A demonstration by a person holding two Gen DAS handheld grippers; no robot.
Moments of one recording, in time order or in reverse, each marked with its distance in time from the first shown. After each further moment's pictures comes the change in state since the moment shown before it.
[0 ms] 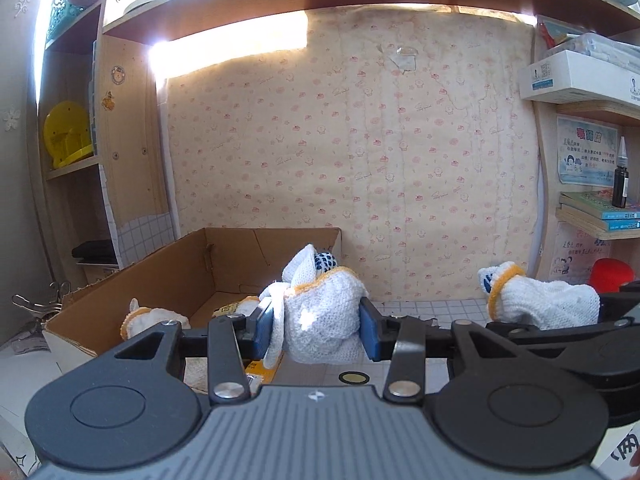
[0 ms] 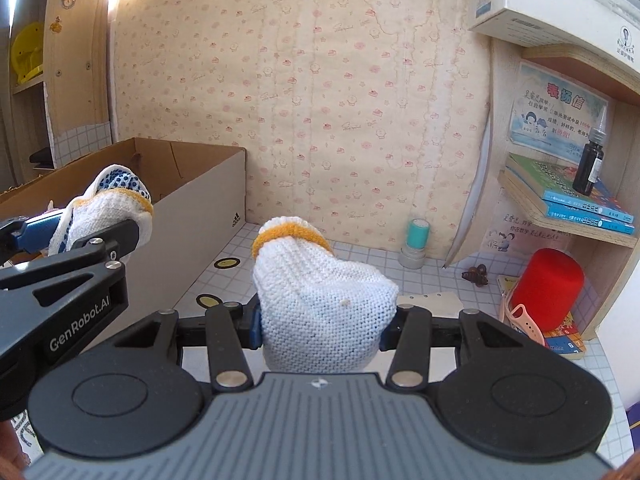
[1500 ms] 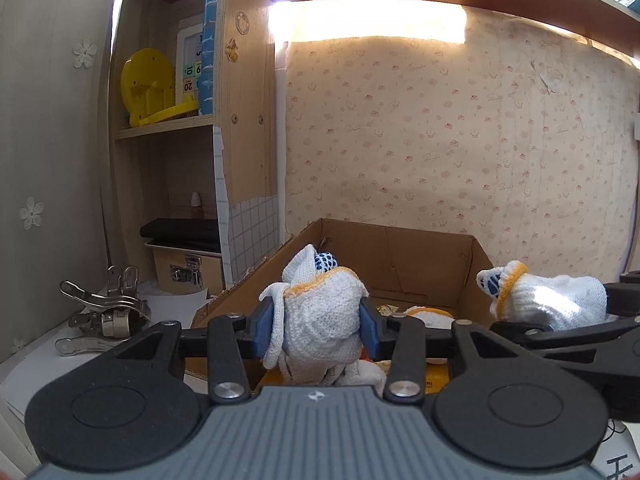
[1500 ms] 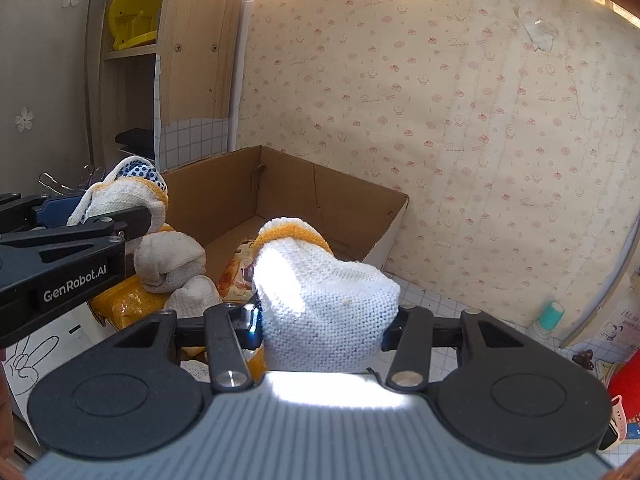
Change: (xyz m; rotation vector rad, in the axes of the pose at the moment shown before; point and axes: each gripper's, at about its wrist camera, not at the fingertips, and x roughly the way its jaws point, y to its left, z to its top) left arm 0.041 0.141 0.003 -0.101 0.039 0.071; right arm 0.035 0.138 0.051 -0.189 -0.021 0.174
